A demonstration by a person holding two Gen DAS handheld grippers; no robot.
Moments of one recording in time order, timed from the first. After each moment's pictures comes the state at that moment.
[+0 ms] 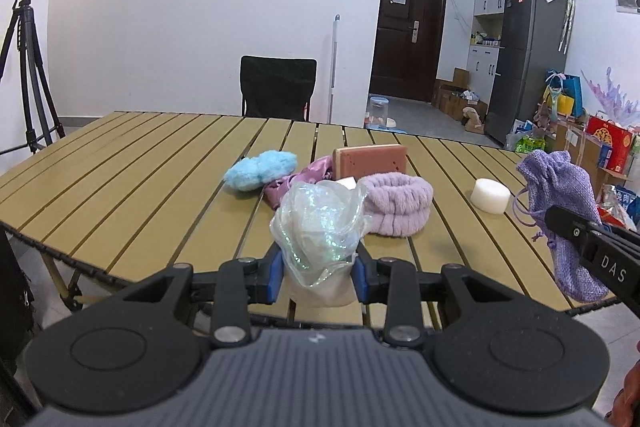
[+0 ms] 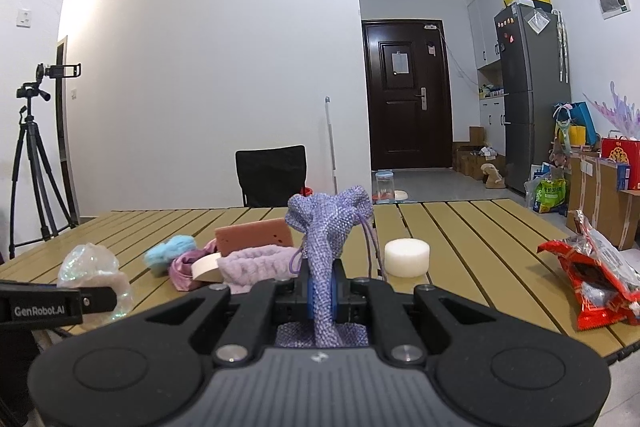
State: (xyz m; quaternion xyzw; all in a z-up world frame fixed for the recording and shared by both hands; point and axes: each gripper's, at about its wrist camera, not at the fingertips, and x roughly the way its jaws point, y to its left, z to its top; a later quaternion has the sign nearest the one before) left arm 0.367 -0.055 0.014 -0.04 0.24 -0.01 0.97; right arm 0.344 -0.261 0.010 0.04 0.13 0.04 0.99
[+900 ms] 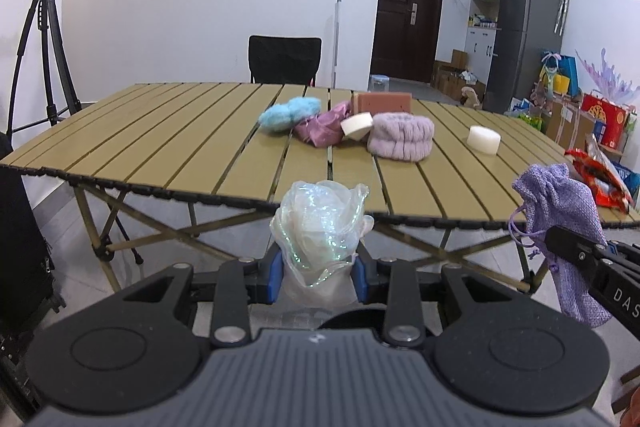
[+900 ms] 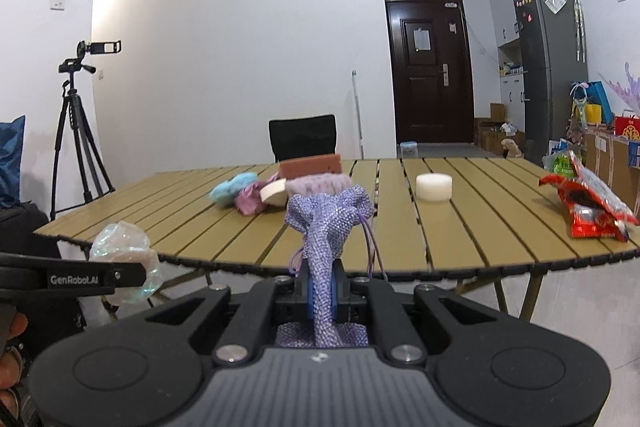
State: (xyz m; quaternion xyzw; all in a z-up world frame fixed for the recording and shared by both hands) left arm 0.277 -0.028 -0.014 -0.03 0.26 -0.01 0.96; right arm 0.239 -0.225 -0.023 0.04 0.17 0.08 0.98
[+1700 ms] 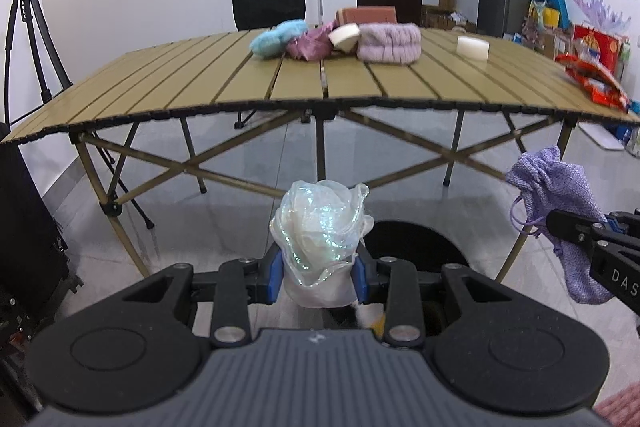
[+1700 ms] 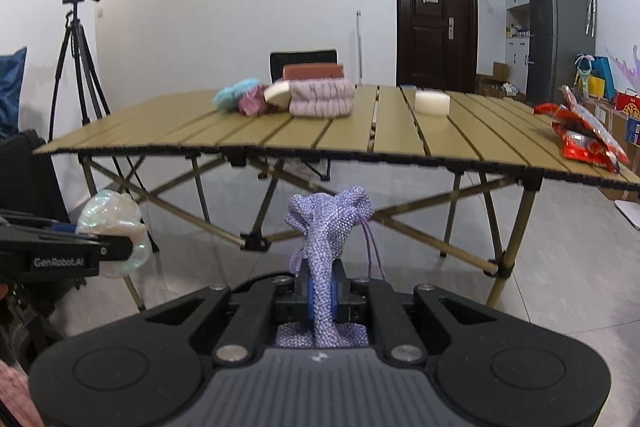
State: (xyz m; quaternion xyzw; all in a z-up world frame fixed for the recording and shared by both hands) left arm 0.239 -0.030 -0.070 0.04 0.33 -0.02 0.94; right arm 0.201 -0.212 -0.081 0.00 0.26 0.07 0.96
